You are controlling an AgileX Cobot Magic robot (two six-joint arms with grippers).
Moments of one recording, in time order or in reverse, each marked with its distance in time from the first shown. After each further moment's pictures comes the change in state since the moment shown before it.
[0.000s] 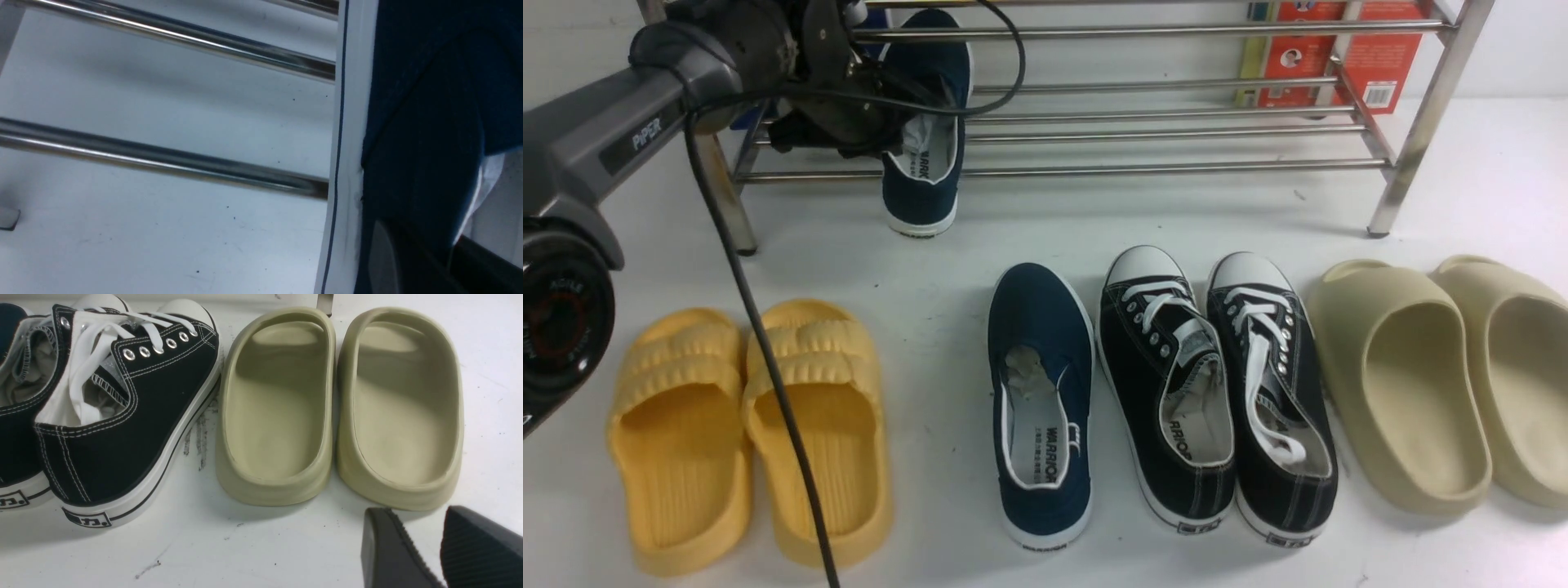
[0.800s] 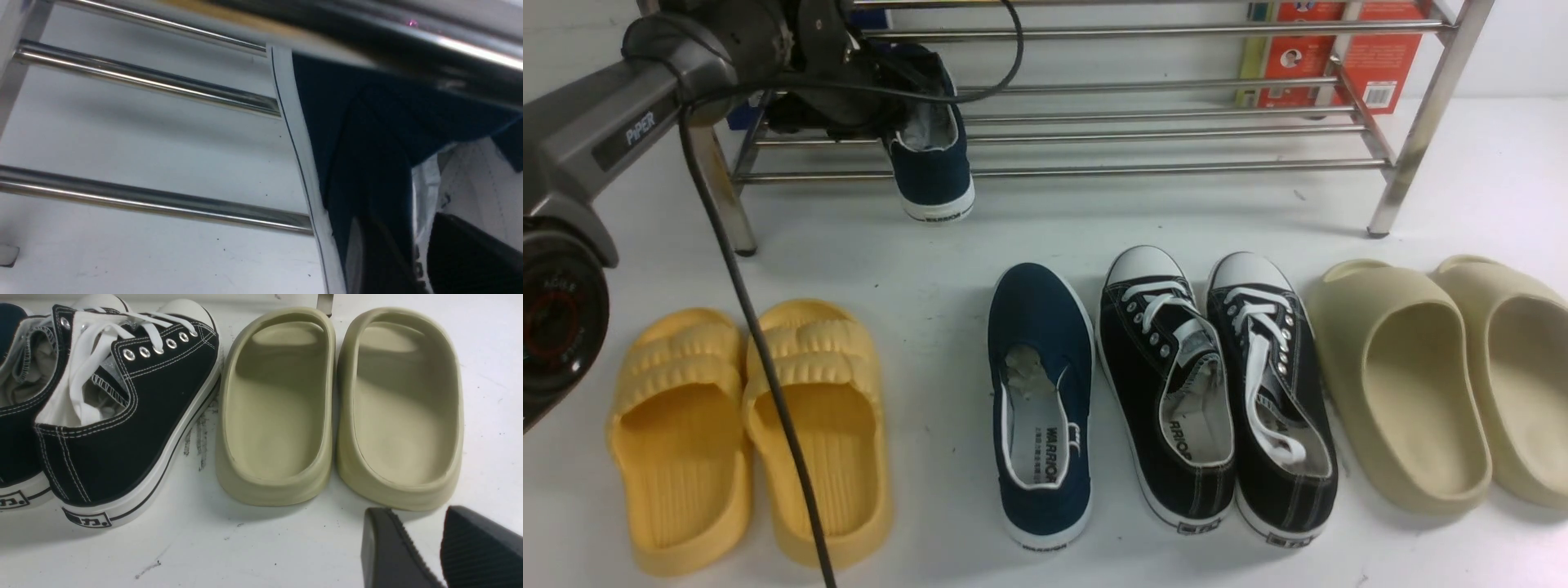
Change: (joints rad) right arm 0.000 0.000 0.000 0.000 0.000 0.000; left arm 0.000 -0.018 -0.010 0.014 -0.029 -0.005
